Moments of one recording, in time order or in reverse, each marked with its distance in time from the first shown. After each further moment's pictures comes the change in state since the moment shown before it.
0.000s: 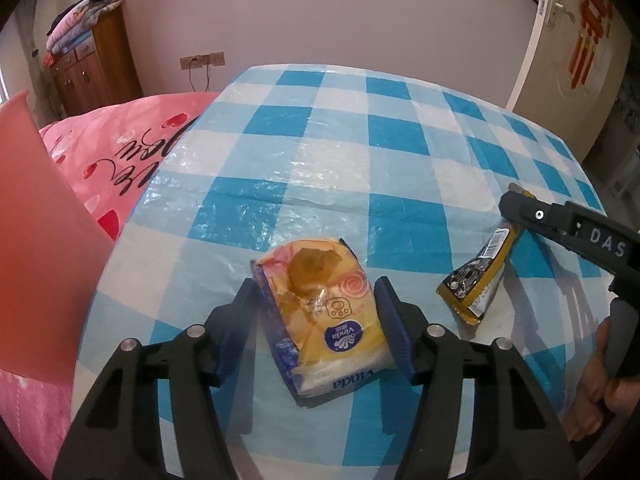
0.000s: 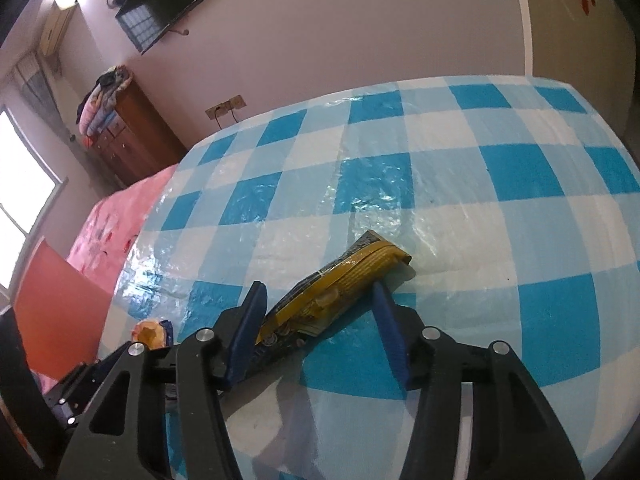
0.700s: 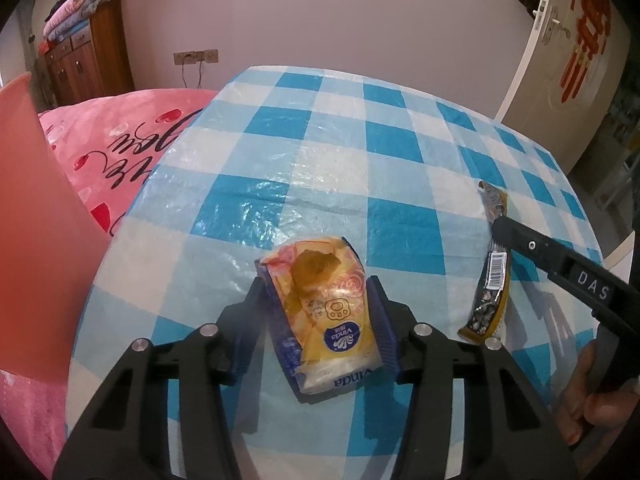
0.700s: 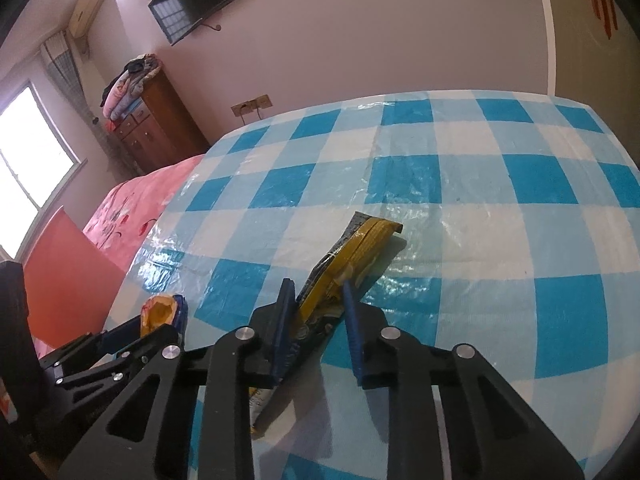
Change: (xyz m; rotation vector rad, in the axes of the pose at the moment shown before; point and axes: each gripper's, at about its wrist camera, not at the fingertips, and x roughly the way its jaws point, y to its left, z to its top) left arm -0.005 0.011 -0.002 -0.039 -0.007 -0.075; right arm -0.008 0.008 -0.014 -0.057 -0.026 0.075
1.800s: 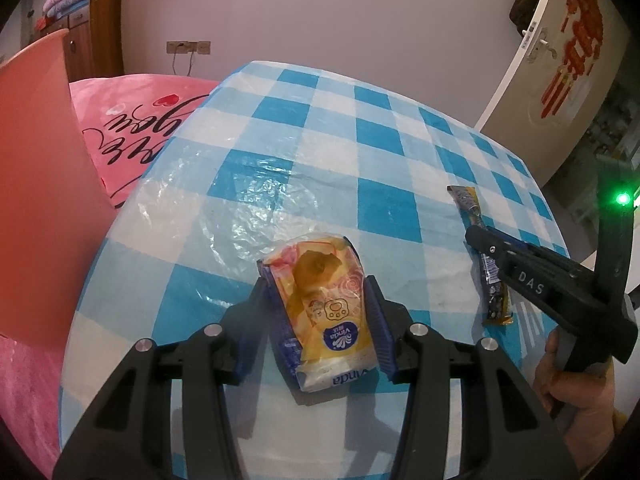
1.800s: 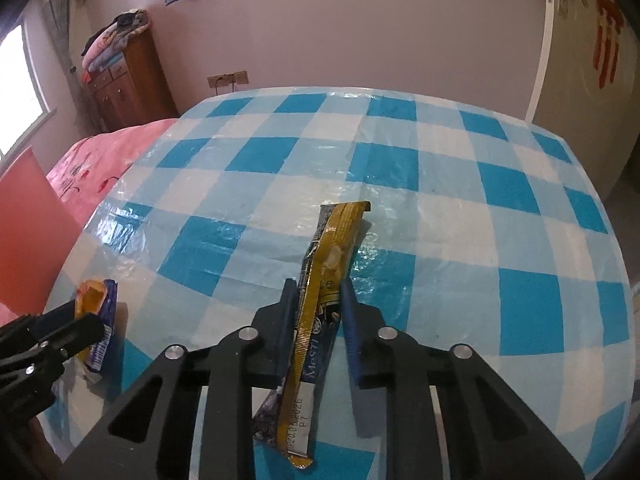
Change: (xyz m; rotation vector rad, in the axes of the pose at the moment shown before) left arm -0.025 0.020 -0.021 -0.051 -0.007 -0.108; right arm -0.001 0.021 -0.018 -0.147 0.034 -0.208
